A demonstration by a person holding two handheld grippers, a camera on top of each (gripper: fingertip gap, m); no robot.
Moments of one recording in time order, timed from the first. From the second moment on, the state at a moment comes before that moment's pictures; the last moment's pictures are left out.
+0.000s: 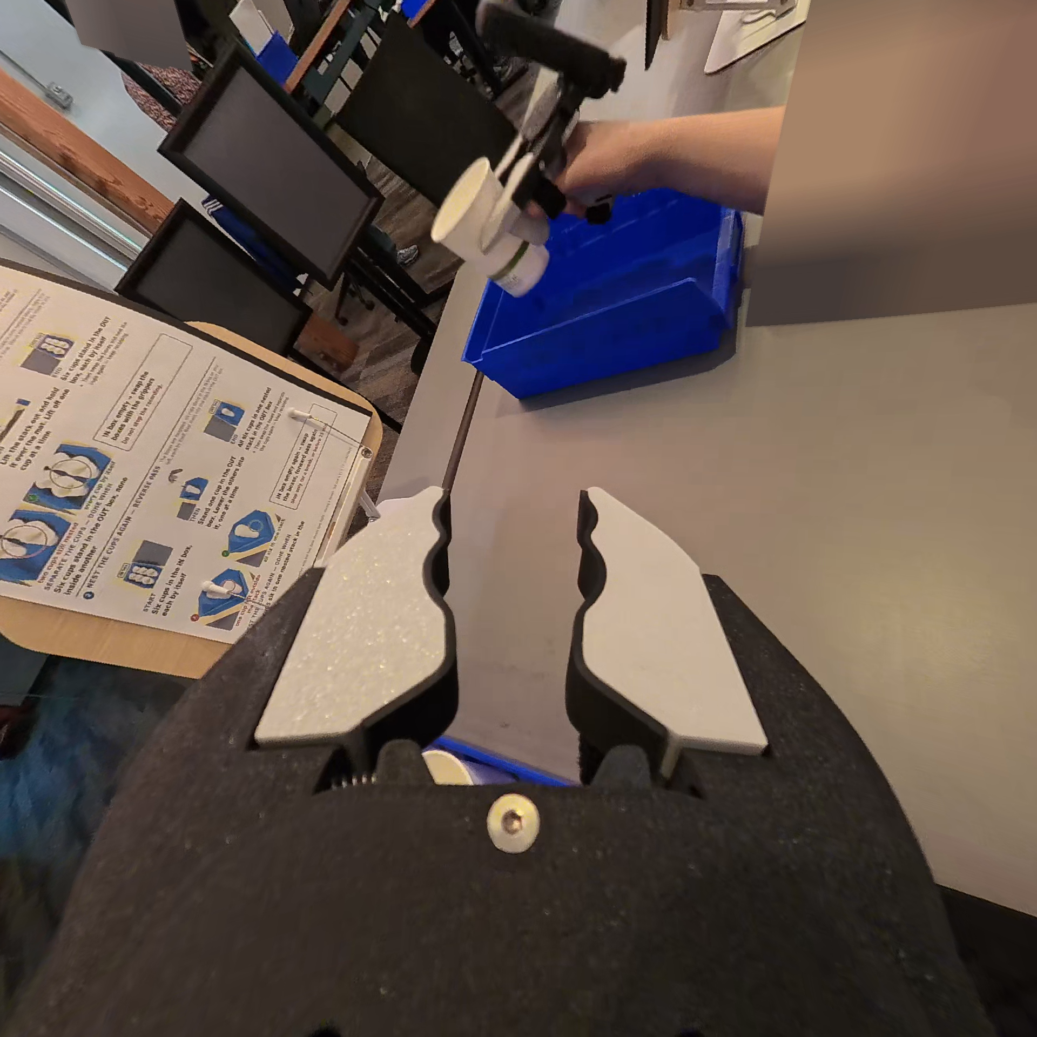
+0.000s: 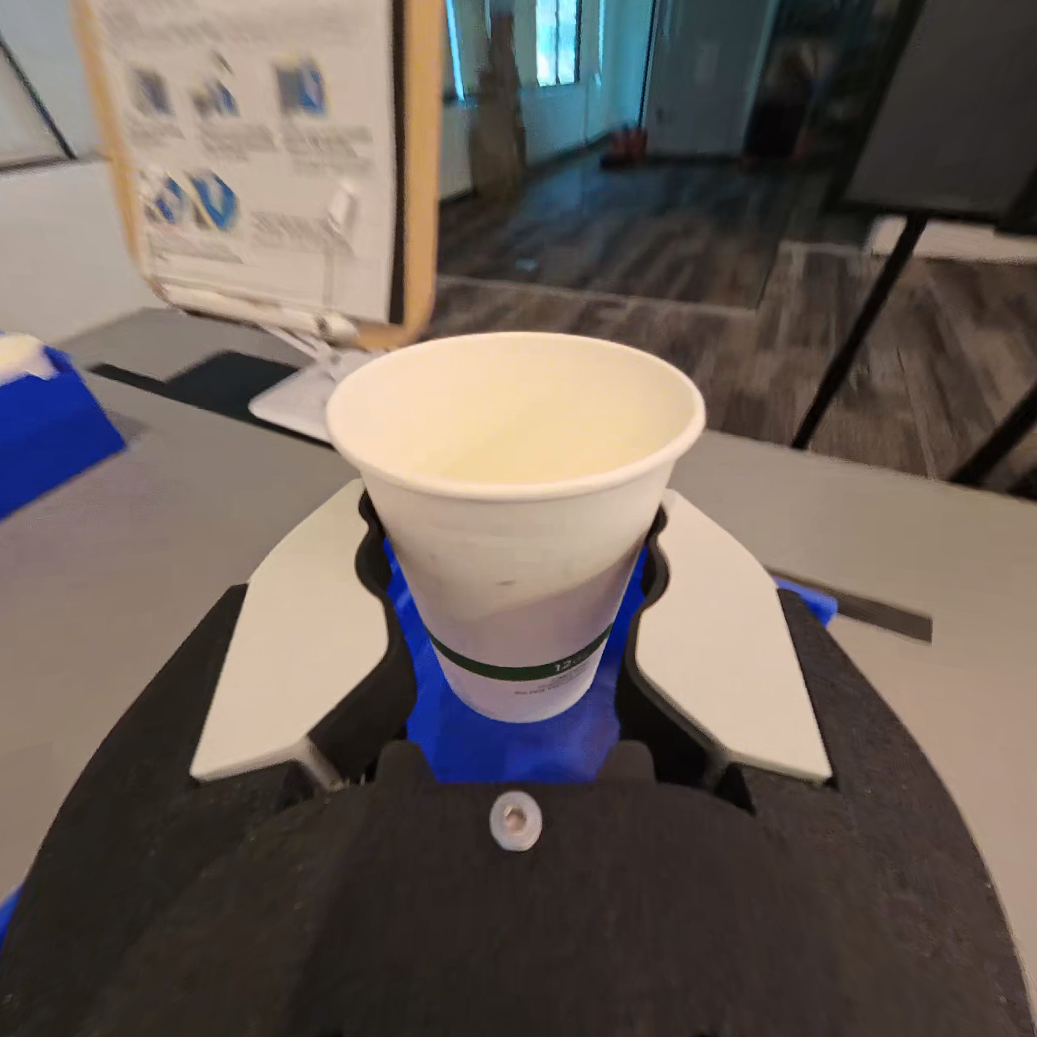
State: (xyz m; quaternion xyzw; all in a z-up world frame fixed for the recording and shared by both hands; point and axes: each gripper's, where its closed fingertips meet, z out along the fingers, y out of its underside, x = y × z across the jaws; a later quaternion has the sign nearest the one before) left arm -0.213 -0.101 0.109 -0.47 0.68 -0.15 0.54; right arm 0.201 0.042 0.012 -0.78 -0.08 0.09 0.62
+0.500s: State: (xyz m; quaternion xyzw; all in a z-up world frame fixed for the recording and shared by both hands) left arm -0.218 -0.105 0.108 -0.46 0.69 -0.14 0.54; right arm 0.199 0.040 -0.082 -0.84 -0.10 0.14 0.51
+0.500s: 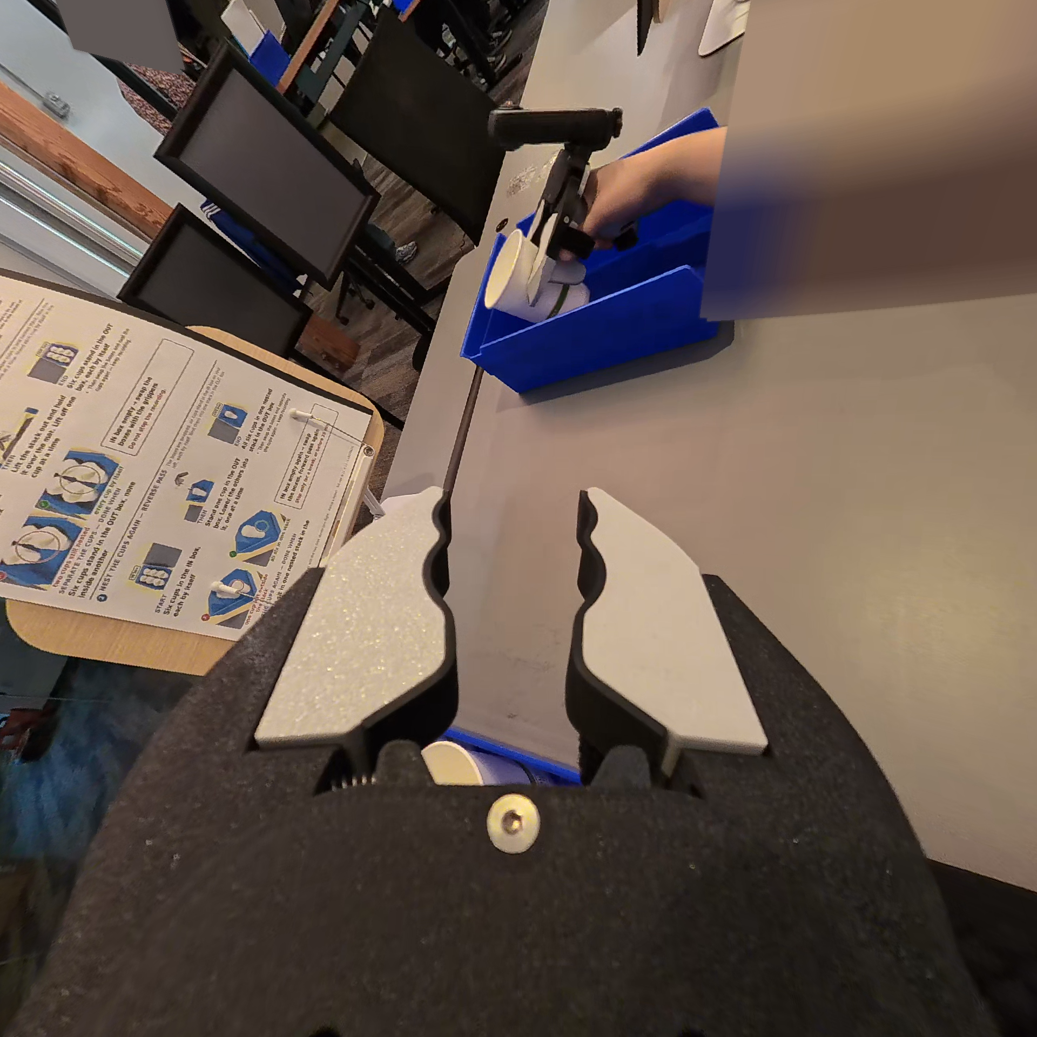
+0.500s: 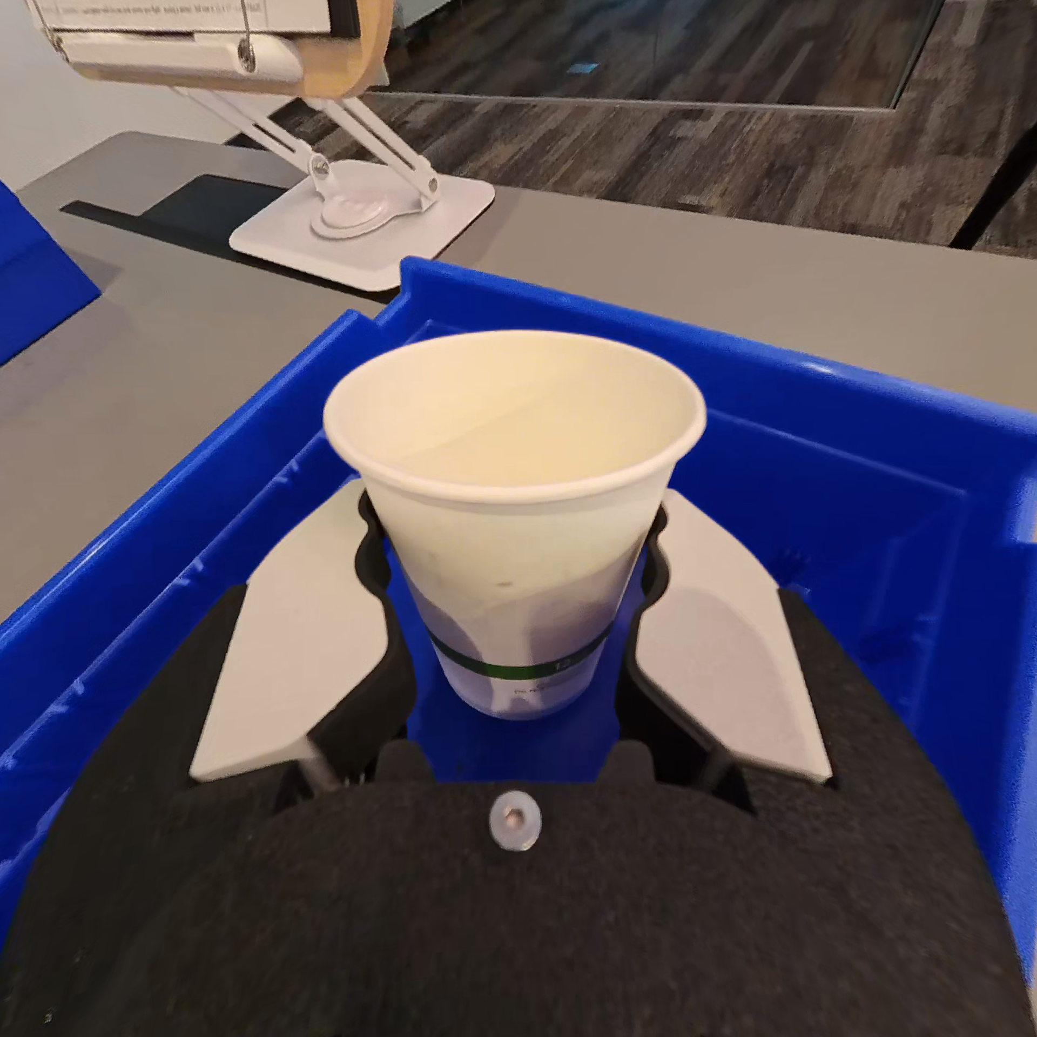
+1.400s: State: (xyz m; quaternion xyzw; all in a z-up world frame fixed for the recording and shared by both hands) left arm -0.242 -0.099 0.123 -0.48 0.66 -0.10 0.57; right arm 0.188 -0.003 -0.110 -0.91 -0.10 0.17 0.35
